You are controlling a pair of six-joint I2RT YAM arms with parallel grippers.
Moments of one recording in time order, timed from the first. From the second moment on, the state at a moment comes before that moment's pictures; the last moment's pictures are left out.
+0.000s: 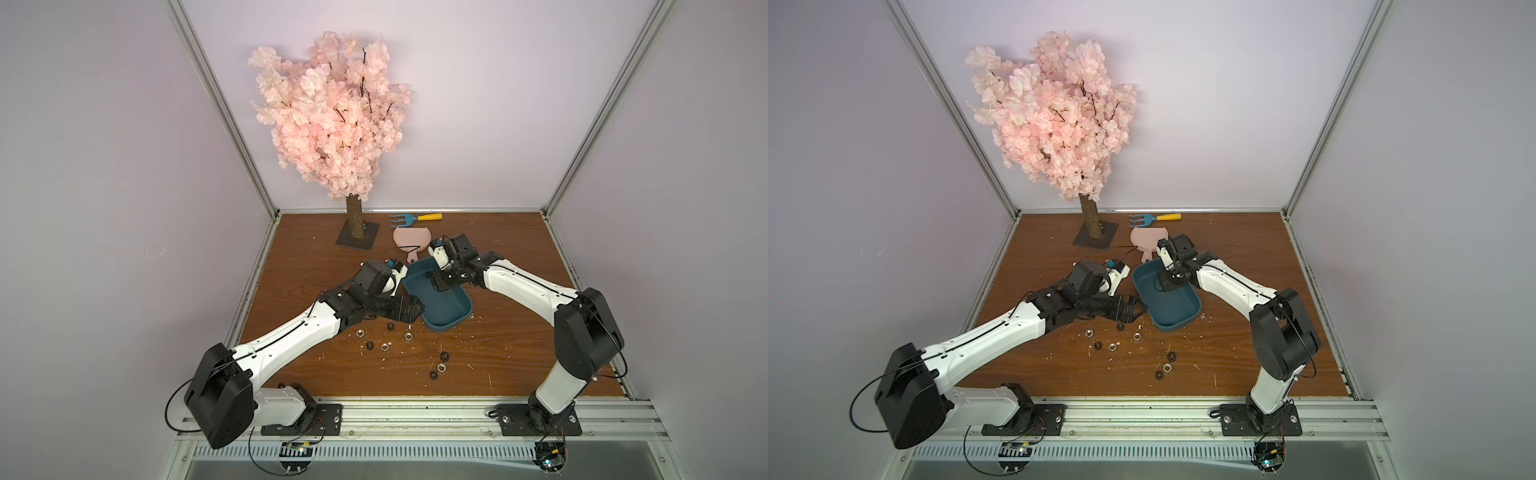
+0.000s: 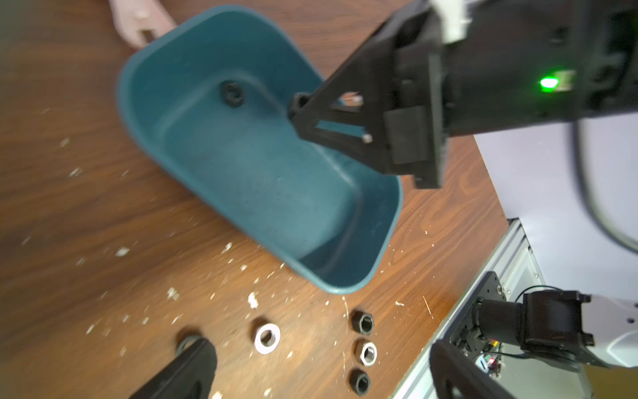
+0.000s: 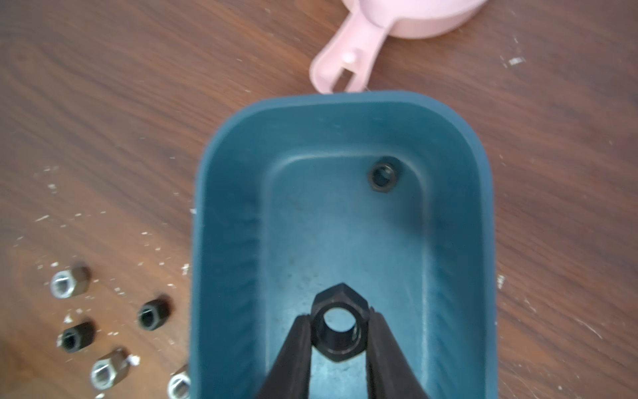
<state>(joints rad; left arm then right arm) -0.72 1.33 0.93 -0.34 0.27 -0.44 0.56 1.72 1.25 -0.52 -0.05 0.18</state>
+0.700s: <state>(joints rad) -0.75 1.37 0.70 0.14 0.13 -0.18 0.56 1.87 1.23 -0.39 0.10 0.18</state>
